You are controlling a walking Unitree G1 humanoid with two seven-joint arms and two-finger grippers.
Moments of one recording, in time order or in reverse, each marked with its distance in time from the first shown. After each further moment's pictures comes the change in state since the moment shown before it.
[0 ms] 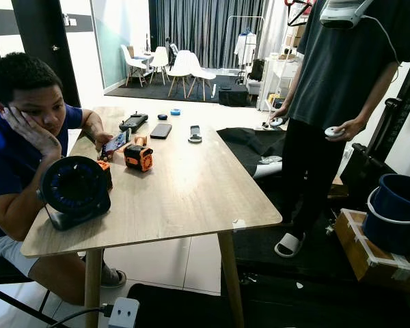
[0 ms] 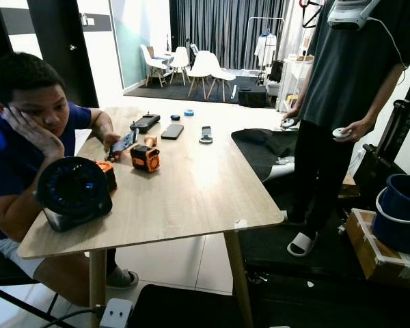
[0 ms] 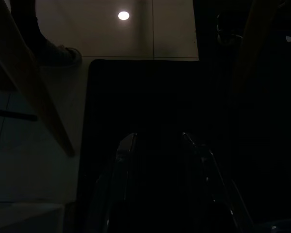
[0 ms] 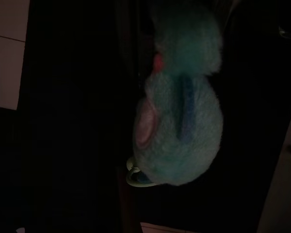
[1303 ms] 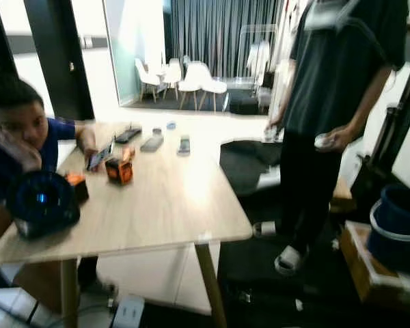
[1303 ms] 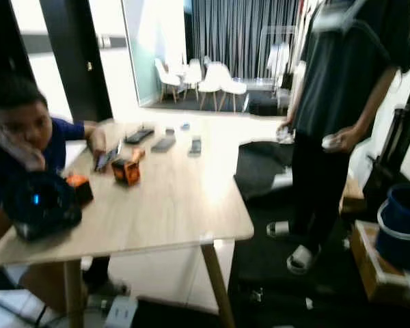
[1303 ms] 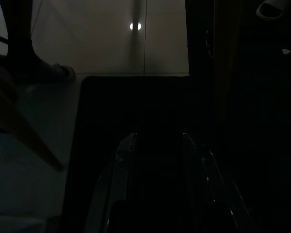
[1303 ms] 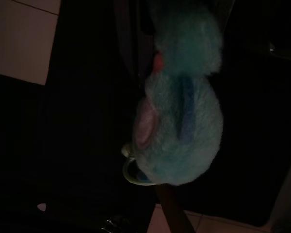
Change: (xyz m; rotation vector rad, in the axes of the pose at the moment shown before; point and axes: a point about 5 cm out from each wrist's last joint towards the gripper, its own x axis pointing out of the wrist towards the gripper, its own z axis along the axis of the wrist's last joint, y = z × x) left arm 0.001 -0.003 0.000 0.051 0.006 -0.017; right arm -0.002 -0.002 -0.003 -0.005 0.001 -0.004
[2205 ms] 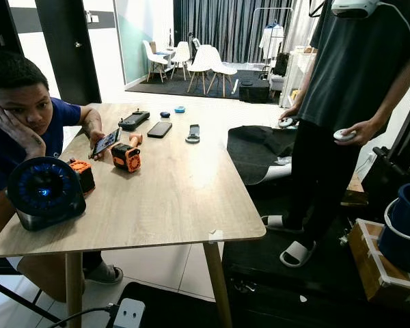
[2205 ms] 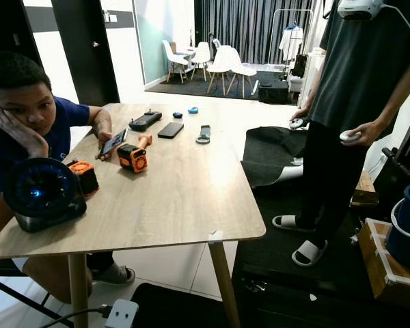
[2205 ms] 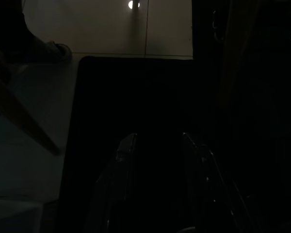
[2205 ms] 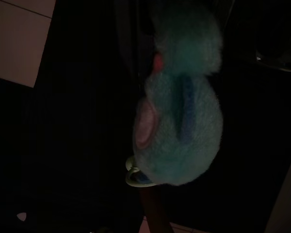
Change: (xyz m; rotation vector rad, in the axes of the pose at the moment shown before) left arm 0.000 0.000 -0.002 0.007 0.018 -0.006; right arm 0.001 0.006 0.000 0.014 -0.001 0.007
